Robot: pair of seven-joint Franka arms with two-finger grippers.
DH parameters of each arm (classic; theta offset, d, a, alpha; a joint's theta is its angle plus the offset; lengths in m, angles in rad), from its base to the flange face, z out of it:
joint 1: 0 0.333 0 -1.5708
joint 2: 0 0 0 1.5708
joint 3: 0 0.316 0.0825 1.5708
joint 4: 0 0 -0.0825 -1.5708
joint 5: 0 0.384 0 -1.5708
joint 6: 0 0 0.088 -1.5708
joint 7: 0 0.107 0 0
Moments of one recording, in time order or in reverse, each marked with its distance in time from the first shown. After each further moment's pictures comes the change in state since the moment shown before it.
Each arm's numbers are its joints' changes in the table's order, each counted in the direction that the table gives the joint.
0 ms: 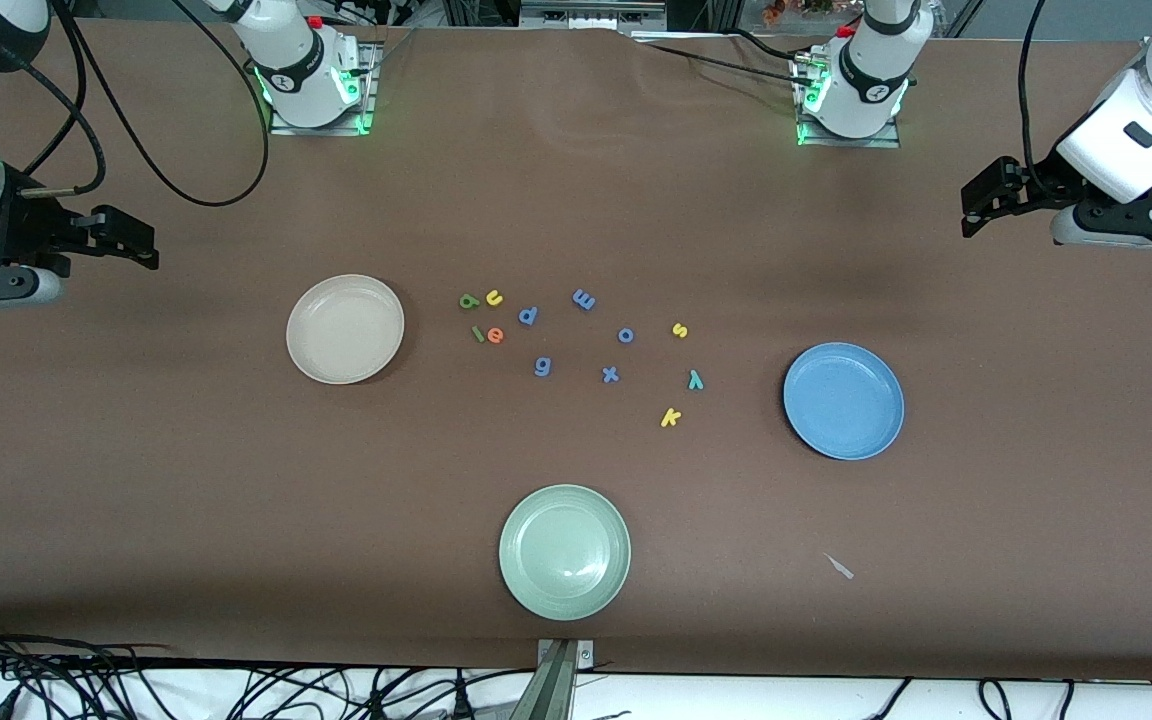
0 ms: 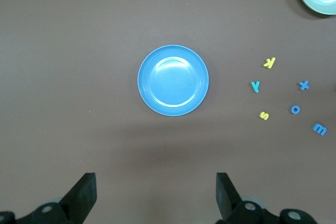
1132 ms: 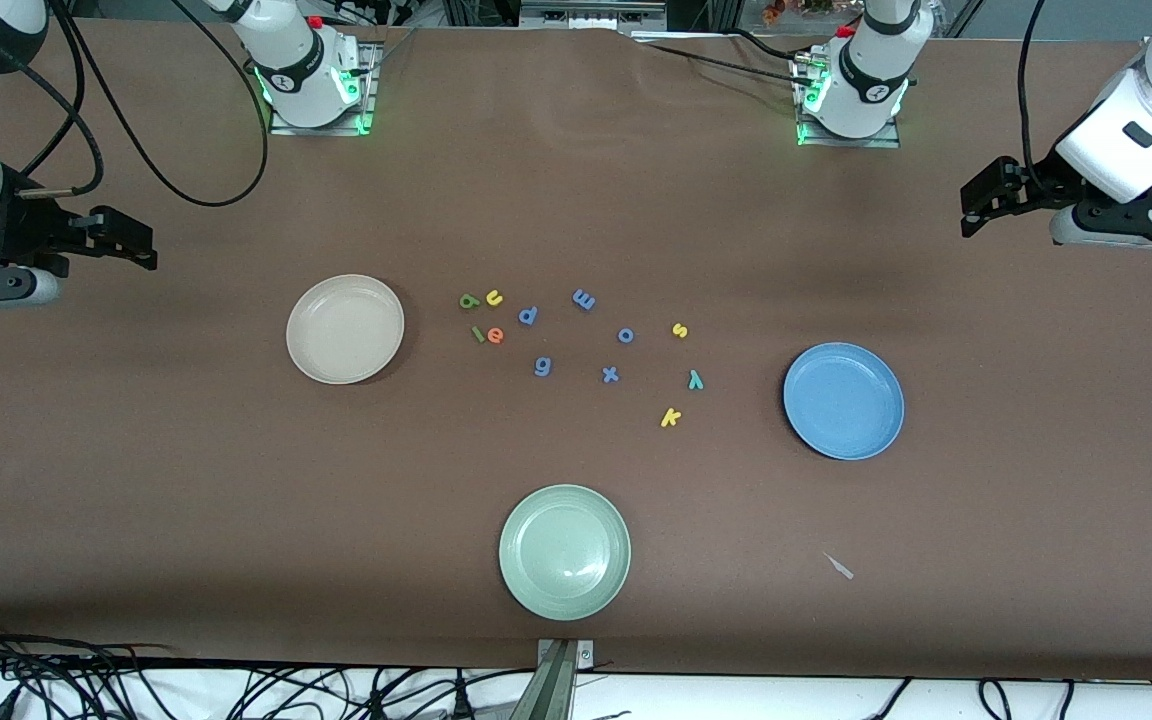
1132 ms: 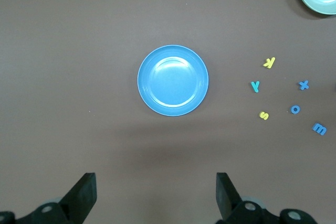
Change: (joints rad) left arm 0.000 0.000 -0.001 0.000 0.000 0.000 0.000; right arm -0.003 0.001 -0.003 0.000 0.000 0.000 0.000
